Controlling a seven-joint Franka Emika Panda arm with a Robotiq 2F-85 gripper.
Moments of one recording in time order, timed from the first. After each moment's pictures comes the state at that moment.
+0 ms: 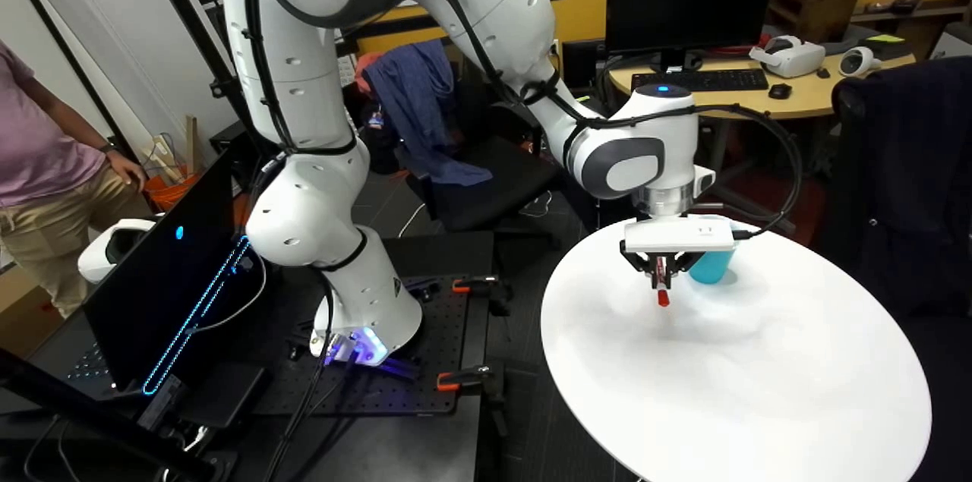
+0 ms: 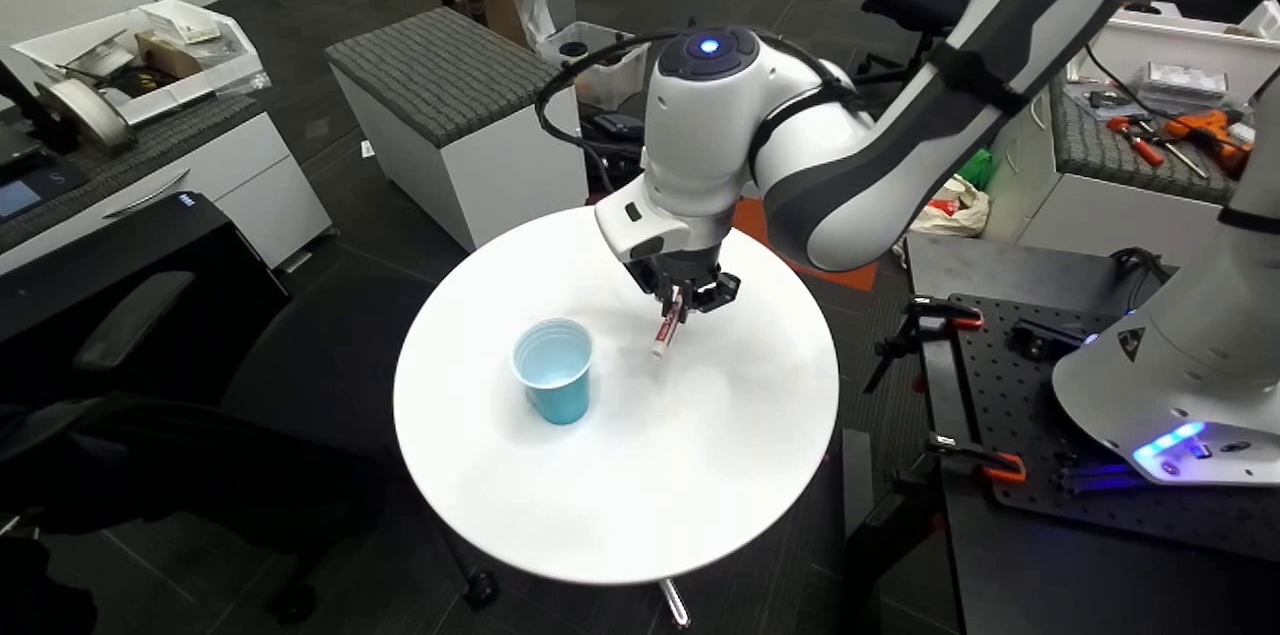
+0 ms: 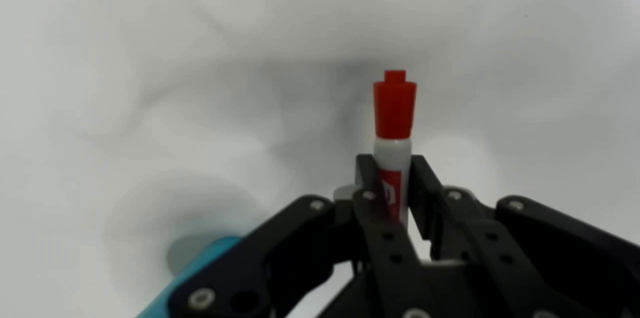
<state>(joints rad) -0.04 0.26 0.07 -2.36 -0.30 2.68 -1.13</state>
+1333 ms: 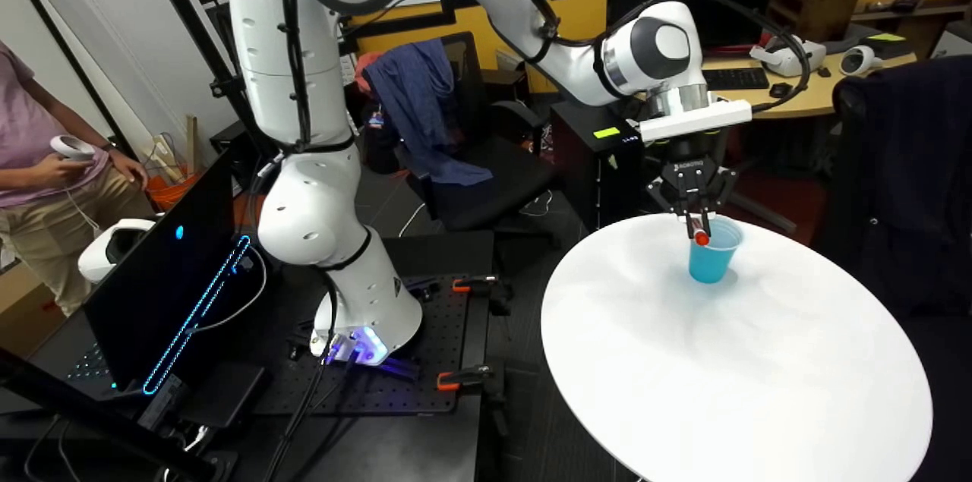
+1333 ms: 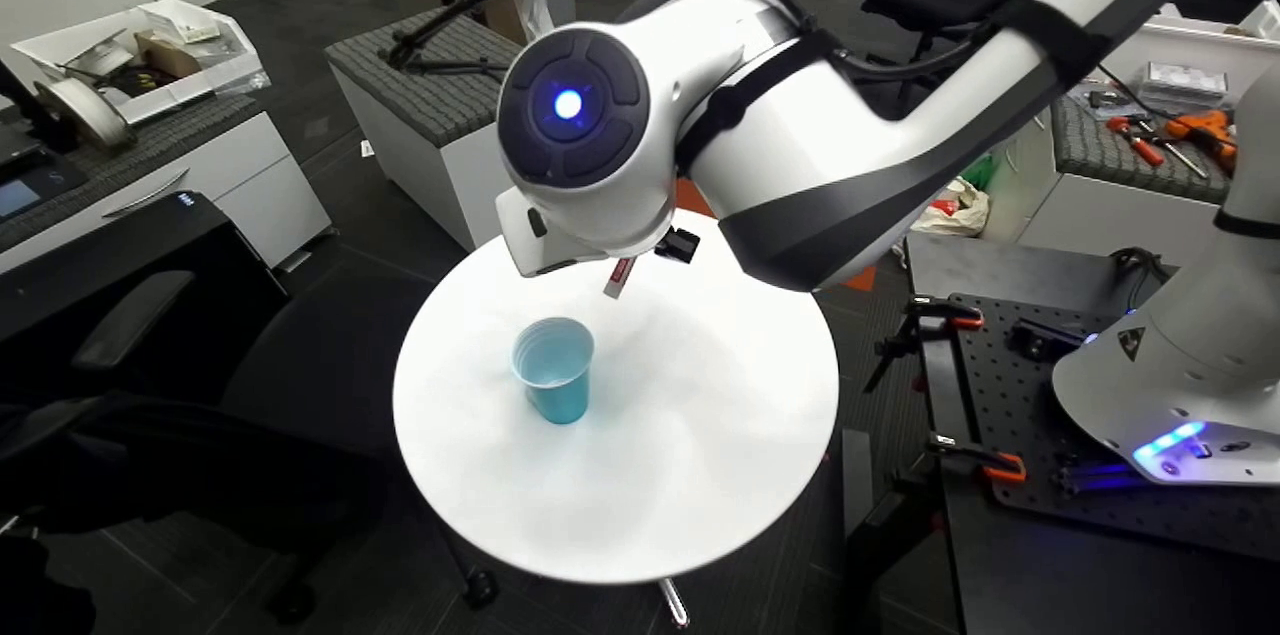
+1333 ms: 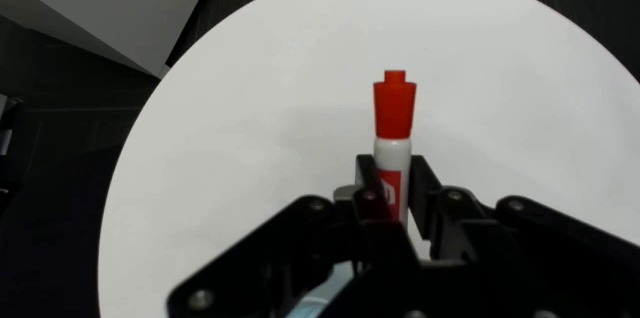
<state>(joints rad) 0.16 0.27 0.11 -2.04 -0.78 2.05 -0.62</state>
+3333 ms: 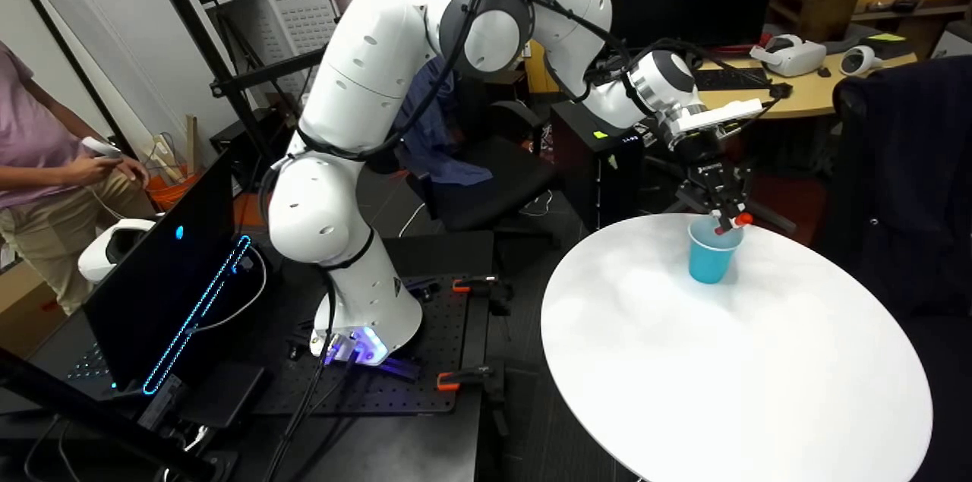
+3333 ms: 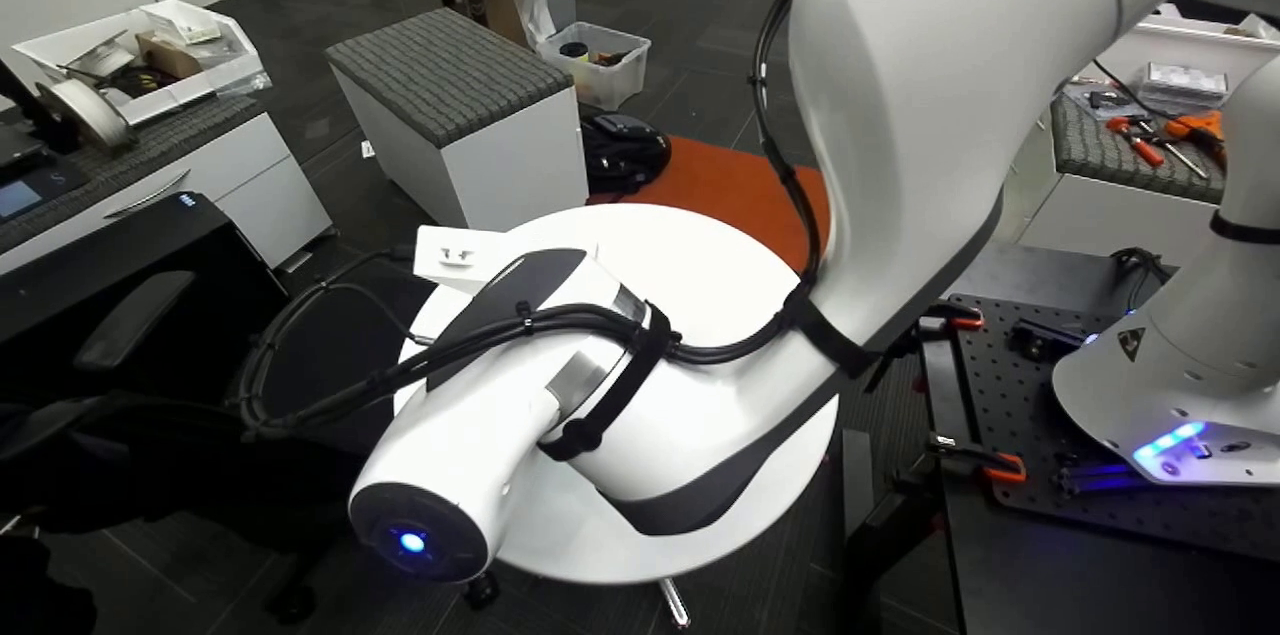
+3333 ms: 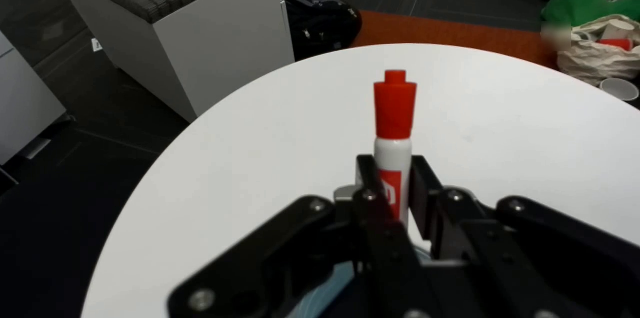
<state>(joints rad) 0.31 0.72 0.15 -1.60 -1.12 1.69 -0.70</state>
